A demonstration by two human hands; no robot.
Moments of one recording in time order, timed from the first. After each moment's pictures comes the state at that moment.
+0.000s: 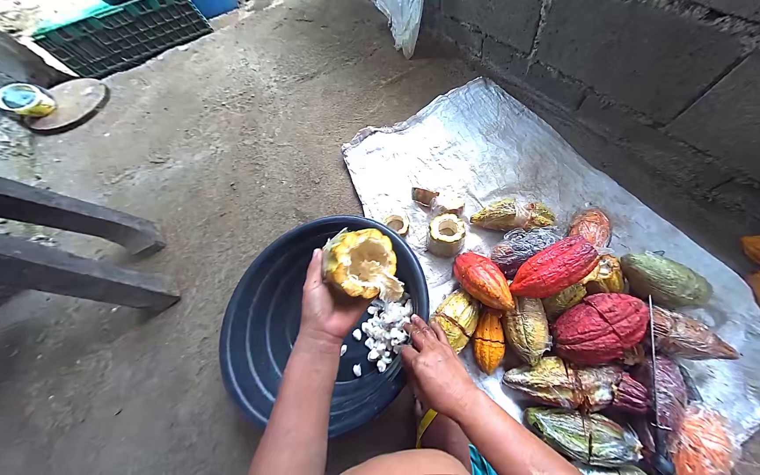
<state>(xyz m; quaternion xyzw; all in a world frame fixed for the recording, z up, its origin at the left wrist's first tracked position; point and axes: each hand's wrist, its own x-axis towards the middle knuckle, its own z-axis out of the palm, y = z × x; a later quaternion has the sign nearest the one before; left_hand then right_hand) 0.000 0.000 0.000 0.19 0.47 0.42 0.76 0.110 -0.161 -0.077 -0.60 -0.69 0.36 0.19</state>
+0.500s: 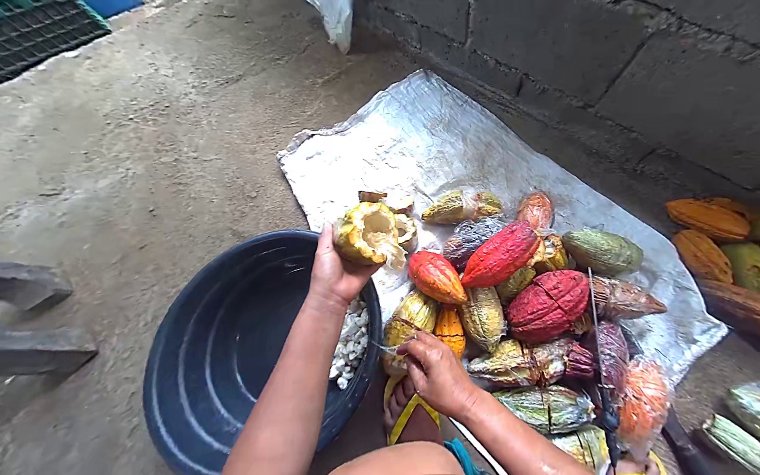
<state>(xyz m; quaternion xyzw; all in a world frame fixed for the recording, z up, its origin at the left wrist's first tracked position) 0.096 0.010 -0.023 0.23 0.49 0.33 0.78 0.156 -0.212 -0.081 -0.64 -0.53 0.38 0.40</state>
